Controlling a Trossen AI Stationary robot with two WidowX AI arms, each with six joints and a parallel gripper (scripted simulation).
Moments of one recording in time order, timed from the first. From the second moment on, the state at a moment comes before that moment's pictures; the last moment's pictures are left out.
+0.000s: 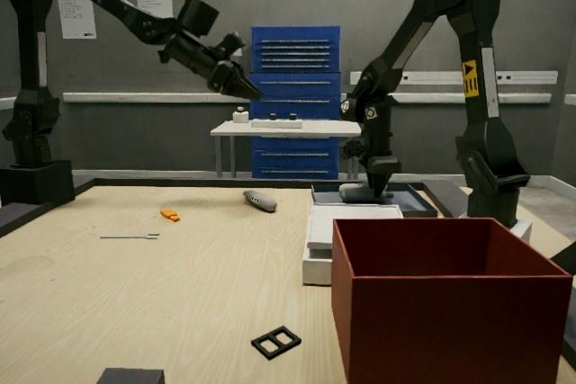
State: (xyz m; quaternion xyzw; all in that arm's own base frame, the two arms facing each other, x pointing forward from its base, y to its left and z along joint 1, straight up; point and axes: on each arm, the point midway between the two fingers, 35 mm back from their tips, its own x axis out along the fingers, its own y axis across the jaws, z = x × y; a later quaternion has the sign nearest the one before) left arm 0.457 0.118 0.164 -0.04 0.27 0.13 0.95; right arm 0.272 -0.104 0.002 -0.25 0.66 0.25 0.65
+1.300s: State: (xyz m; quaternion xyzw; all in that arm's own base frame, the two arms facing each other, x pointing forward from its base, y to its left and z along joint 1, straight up) left arm 0.294 0.057 0.205 -0.03 0.27 0.11 0.96; right arm 0.273 -0.104 0.062 -0.26 0.66 0.25 0.66
